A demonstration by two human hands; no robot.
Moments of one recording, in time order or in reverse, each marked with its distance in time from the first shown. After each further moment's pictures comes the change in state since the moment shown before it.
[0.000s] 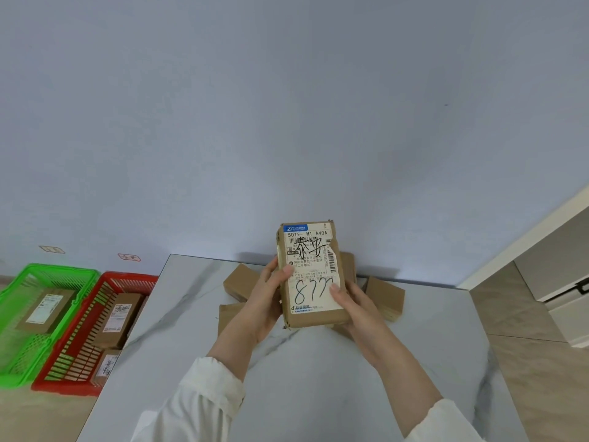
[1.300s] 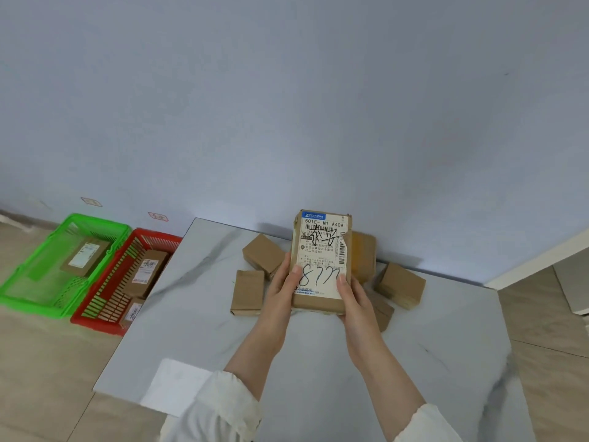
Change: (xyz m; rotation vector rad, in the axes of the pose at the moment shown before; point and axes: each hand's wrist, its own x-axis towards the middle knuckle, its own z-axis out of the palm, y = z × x) left_hand -0.040 -0.052 0.012 0.085 0.258 0.152; right_hand -0.007 0.046 0.020 0.042 0.058 -0.059
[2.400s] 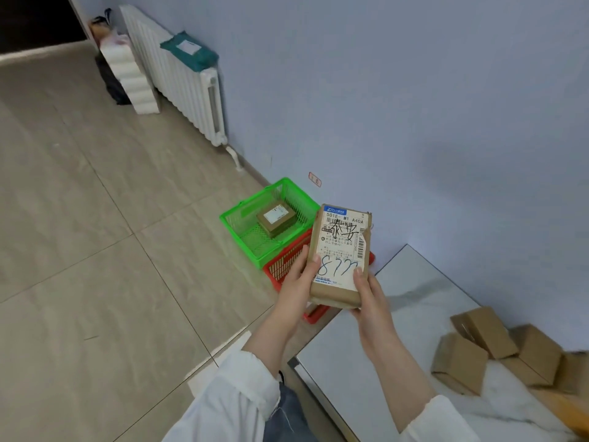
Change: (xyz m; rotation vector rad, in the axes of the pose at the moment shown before) left_hand -0.134 0.108 -0.512 -0.179 0.530 0.077; right_hand -0.054 0.147 0.522 -0.184 -0.451 0.091
